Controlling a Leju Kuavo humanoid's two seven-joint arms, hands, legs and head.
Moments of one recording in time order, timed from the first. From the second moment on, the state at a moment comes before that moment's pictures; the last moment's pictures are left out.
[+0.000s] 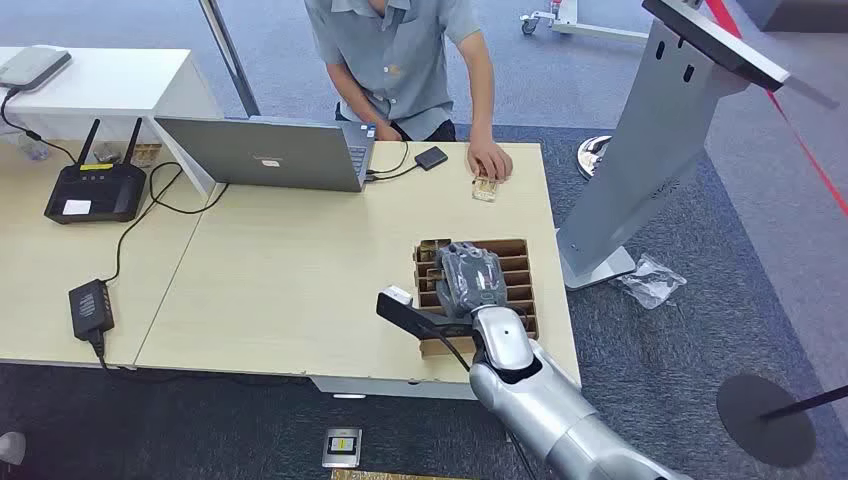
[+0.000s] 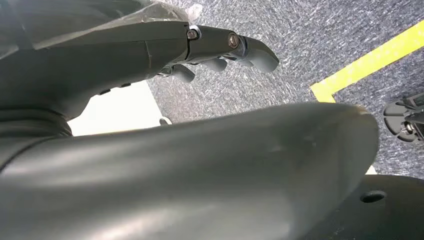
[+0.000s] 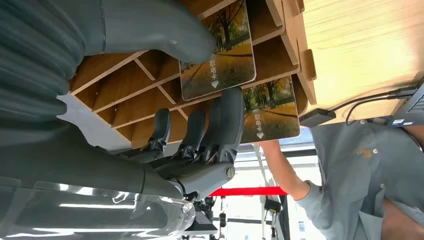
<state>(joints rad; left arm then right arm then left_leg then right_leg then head) -0.14 0.09 -1.25 -0.22 0.89 0.04 0.33 -0.63 0.14 0.77 -0.75 1.02 -0.43 0.24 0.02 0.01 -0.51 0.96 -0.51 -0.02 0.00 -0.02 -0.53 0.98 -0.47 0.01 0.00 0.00</state>
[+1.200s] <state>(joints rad) -0.14 0.08 -1.25 -0.22 0.91 0.05 0.34 -0.65 0.15 0.76 -0.73 1.03 -0.50 0.20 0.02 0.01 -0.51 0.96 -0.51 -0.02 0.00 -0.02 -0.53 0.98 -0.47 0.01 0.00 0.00</state>
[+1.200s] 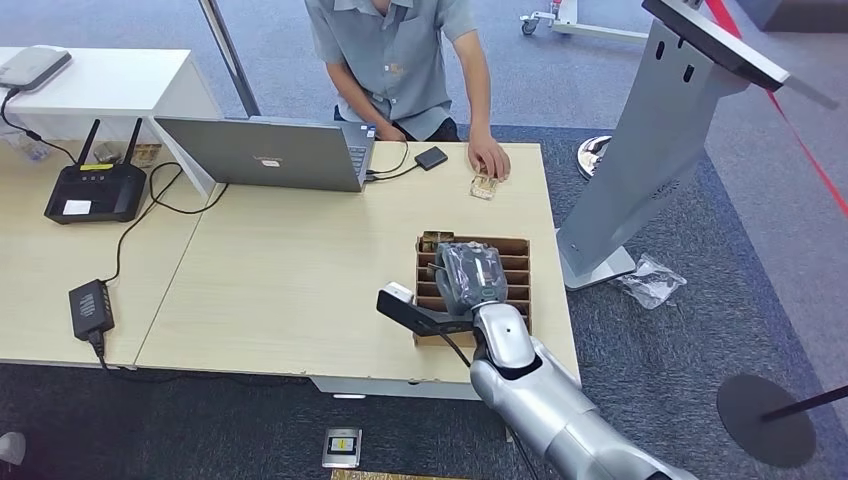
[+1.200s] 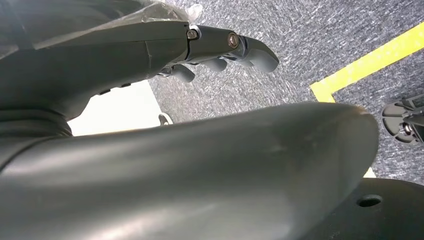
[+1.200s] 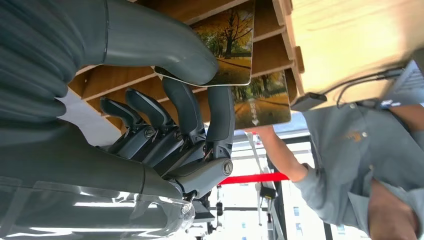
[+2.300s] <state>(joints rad) -0.14 0.08 -1.25 -0.22 0.90 0.04 0.32 -0.72 0.05 0.73 -1.07 1.23 -0.61 0.21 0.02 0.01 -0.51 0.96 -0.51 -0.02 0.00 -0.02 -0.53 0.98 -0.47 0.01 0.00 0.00</state>
